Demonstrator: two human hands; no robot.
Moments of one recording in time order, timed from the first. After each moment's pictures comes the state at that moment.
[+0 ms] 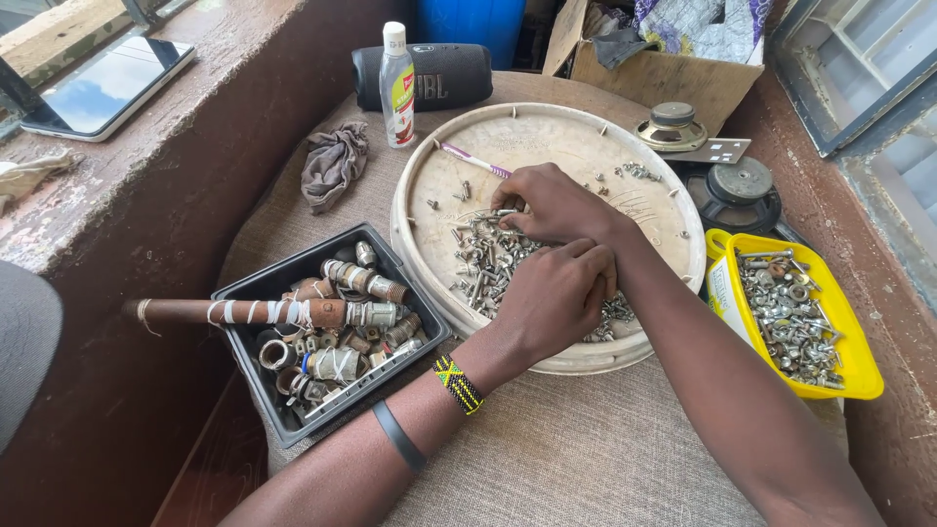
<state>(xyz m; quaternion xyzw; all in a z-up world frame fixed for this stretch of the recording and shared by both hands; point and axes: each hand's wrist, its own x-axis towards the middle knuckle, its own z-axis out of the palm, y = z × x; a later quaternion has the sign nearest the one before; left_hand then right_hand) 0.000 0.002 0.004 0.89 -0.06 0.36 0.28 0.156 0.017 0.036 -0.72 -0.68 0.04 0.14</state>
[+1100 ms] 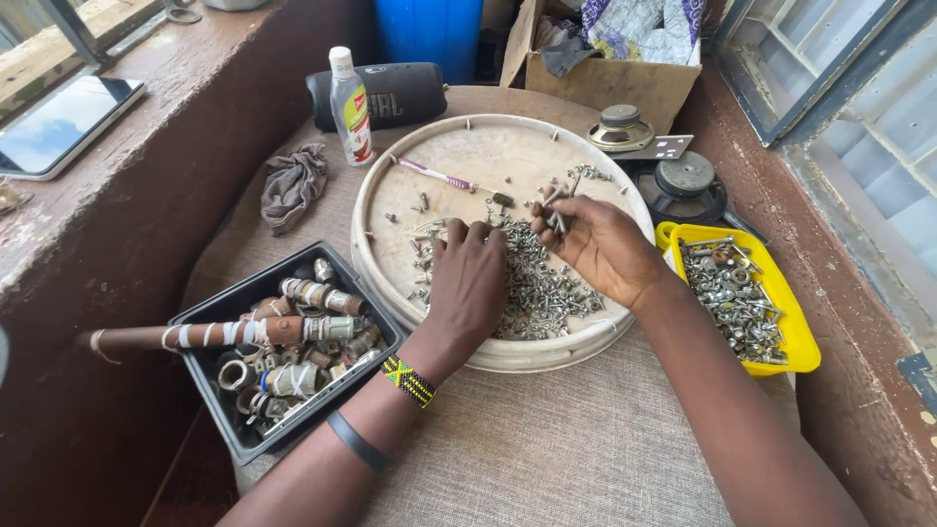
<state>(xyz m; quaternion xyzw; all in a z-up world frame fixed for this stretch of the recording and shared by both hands) 0.010 0.030 -0.011 0.96 0.17 0.18 0.10 0.134 -0.097 0.042 -0.48 -0.19 0.39 0.76</state>
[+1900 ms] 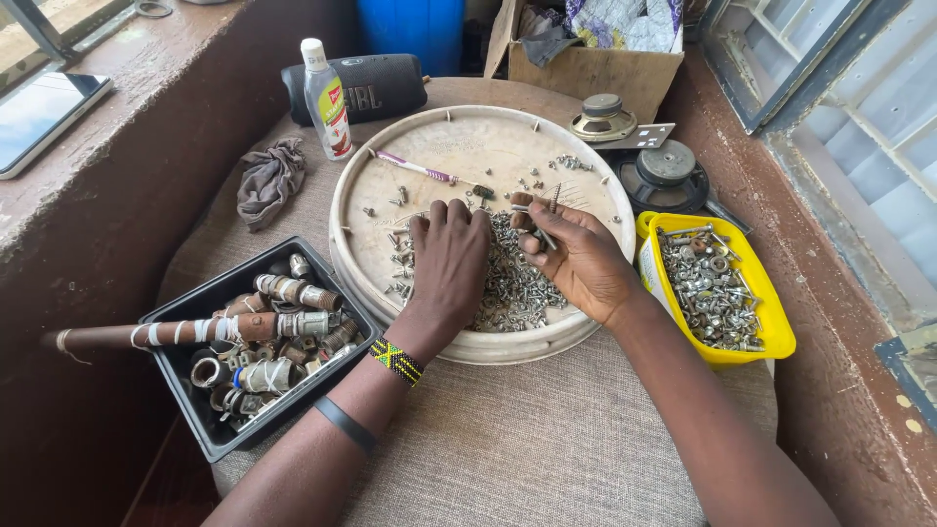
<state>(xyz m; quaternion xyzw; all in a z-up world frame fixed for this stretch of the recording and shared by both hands) 0.021 0.027 -0.003 0.96 0.20 0.19 0.05 0.116 -0.108 0.027 -0.48 -0.23 0.37 0.76</state>
